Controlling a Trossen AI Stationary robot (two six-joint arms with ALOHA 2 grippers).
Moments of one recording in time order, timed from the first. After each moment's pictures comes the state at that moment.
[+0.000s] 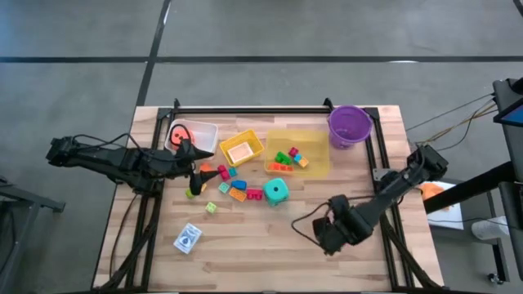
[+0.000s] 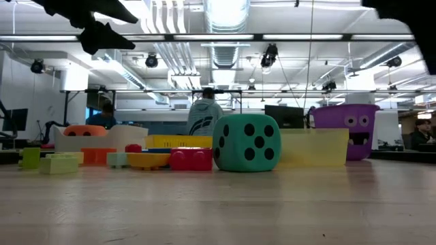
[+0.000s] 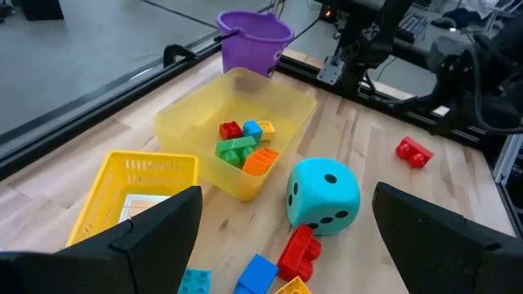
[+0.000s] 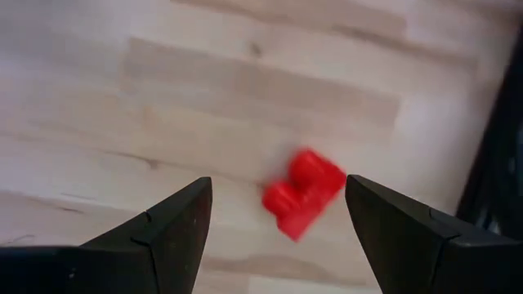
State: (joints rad) left arm -0.18 0.74 0.64 -0.33 -0.44 -0.42; right arm 0.66 1.68 1.33 -1.34 0.09 2.07
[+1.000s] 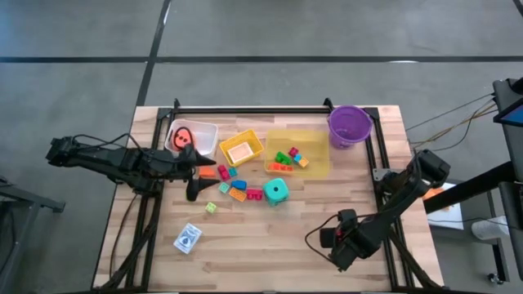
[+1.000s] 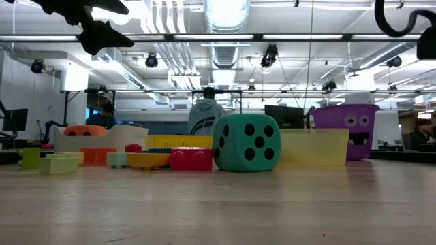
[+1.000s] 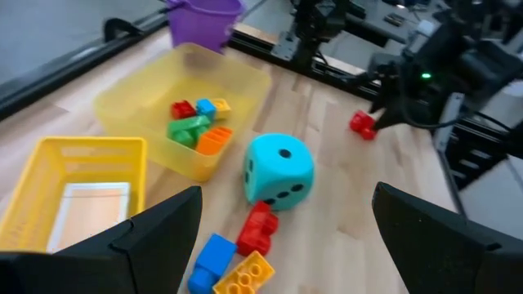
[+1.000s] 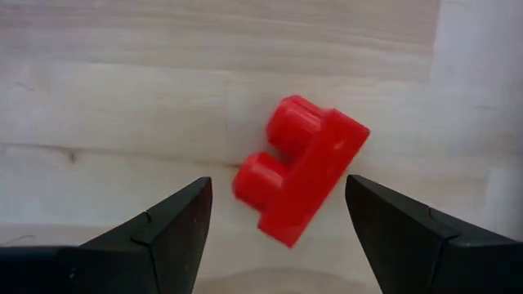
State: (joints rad) left arm -0.18 0.74 0.64 -0.34 -0.27 -0.42; right arm 0.80 1.71 1.09 -1.04 0.09 2.35
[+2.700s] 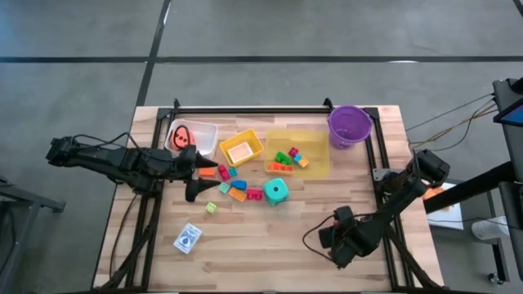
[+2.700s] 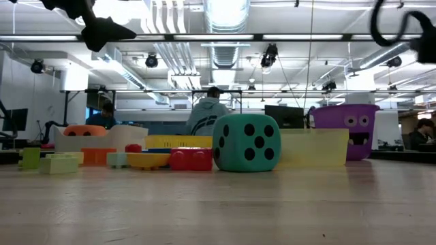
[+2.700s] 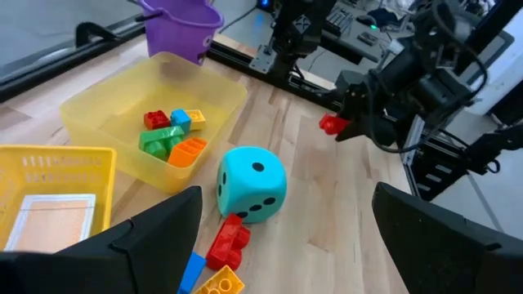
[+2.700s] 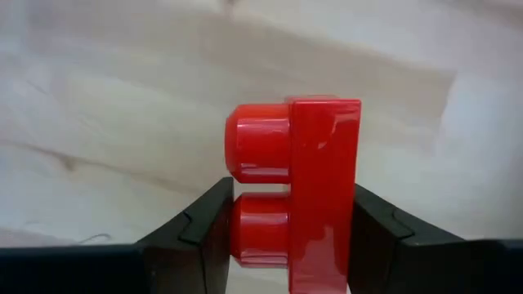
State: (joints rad) left arm -0.18 0.74 0.64 -0.28 -0.23 -0.45; right arm 0.78 1.71 1.07 -1.07 0.18 2.15
